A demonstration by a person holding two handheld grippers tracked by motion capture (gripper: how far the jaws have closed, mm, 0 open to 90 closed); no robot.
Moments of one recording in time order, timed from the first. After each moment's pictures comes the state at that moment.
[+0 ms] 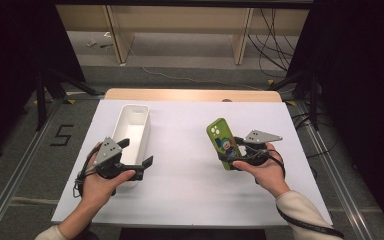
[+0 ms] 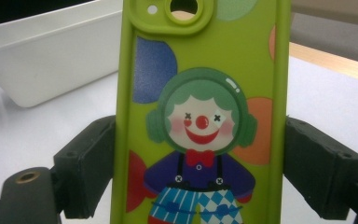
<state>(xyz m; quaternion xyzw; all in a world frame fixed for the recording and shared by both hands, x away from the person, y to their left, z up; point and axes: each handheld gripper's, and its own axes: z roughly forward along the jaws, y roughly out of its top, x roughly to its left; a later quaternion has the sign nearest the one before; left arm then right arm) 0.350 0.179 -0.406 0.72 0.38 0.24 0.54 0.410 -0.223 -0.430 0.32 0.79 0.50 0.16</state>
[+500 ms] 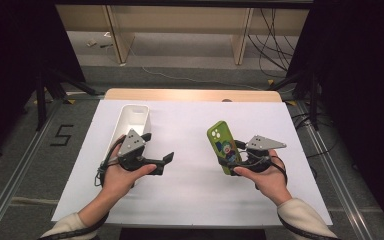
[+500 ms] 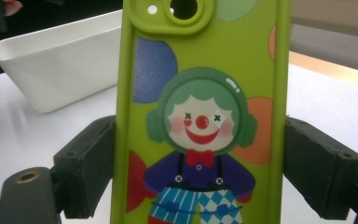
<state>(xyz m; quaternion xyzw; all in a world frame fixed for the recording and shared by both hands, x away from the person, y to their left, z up) 0.368 0.131 -0.399 0.74 0.34 0.21 0.54 0.389 -0.223 -0.427 0.31 0.78 0.52 0.17</state>
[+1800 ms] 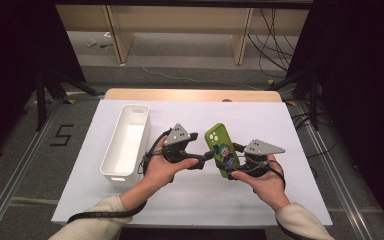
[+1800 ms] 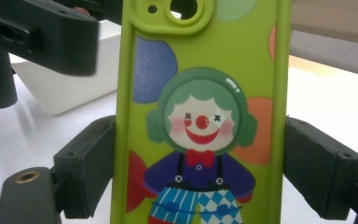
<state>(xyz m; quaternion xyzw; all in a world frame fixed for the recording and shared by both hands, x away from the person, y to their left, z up) 0.392 0.034 -0.397 0.76 0.30 0.12 0.57 0.378 -0.215 -0.428 0.31 0.77 0.53 0.17</state>
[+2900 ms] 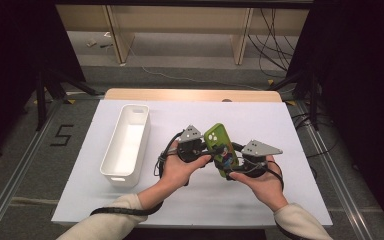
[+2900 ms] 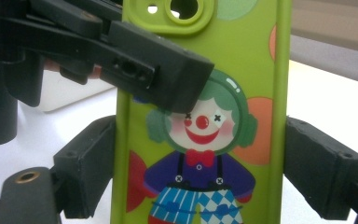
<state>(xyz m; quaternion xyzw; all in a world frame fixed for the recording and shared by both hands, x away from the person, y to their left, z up) 0.397 0.001 -0.408 0.74 0.33 0.06 0.59 0.377 -0.211 -0.429 0.30 0.78 0.52 0.19</state>
